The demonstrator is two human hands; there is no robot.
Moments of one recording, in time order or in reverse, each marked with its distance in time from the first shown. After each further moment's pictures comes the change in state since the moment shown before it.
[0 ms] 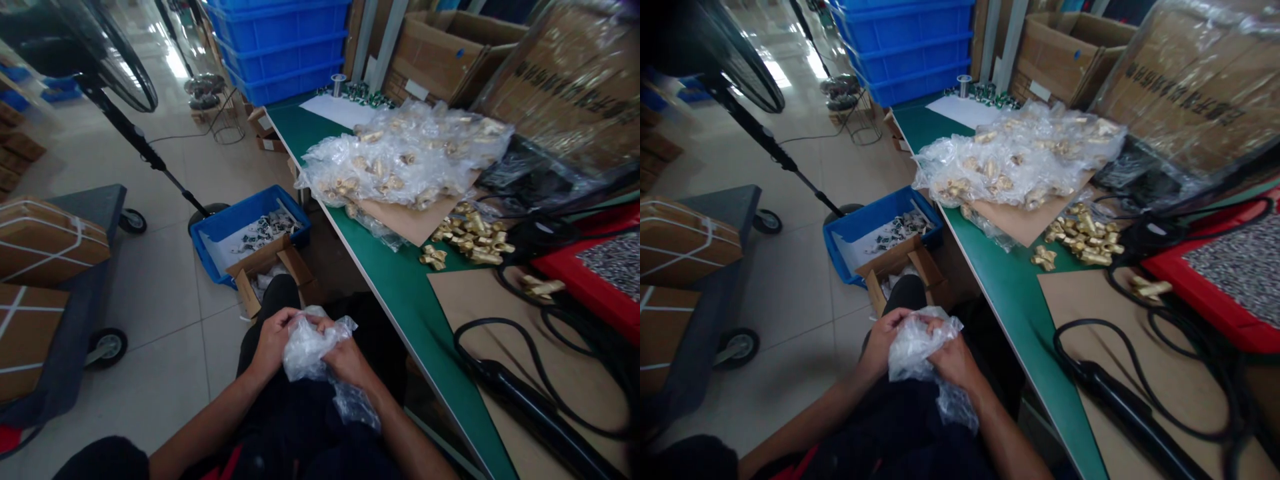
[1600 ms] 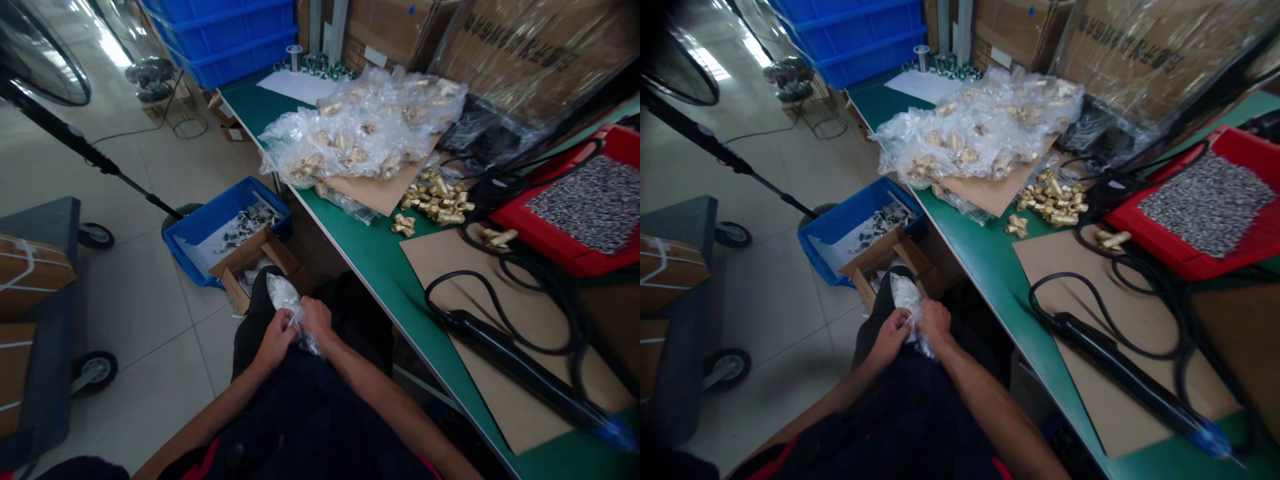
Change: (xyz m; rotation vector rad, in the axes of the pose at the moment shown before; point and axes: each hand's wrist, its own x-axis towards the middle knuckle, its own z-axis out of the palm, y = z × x) left_hand -0.009 -0.047 0.019 0.095 -0.185 -0.044; right_hand 0.034 0.066 0.017 -0.717 0.167 0.460
